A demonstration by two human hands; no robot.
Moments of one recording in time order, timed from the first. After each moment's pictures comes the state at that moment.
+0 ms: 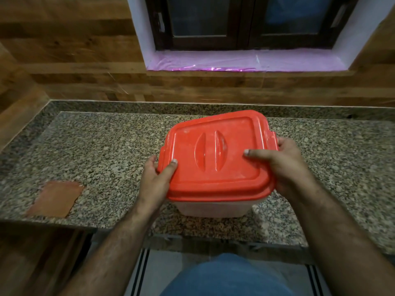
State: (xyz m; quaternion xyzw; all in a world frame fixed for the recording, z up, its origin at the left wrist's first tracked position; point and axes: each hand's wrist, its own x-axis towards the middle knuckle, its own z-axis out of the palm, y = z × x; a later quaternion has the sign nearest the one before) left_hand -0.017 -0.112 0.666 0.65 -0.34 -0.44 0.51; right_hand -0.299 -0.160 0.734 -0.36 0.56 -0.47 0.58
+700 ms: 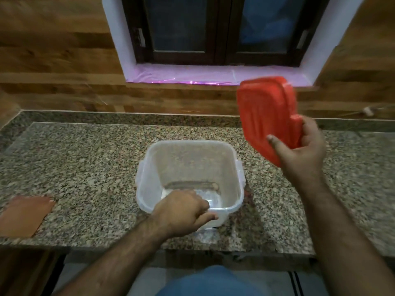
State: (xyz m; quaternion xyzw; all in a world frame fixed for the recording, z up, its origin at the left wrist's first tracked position) left_hand -0.099 -0.122 0.656 0.44 -0.90 -0.05 0.00; right_hand -0.381 -0.177 0.745 -0.55 0.54 -0.61 0.18
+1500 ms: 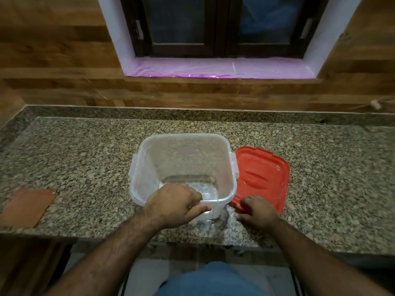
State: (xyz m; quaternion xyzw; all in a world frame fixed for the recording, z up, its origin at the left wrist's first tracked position) left_hand -0.104 -0.122 0.658 0.47 -0.88 -0.05 0.01; right_hand -0.422 -0.163 0.510 -0.79 0.58 0.03 0.18
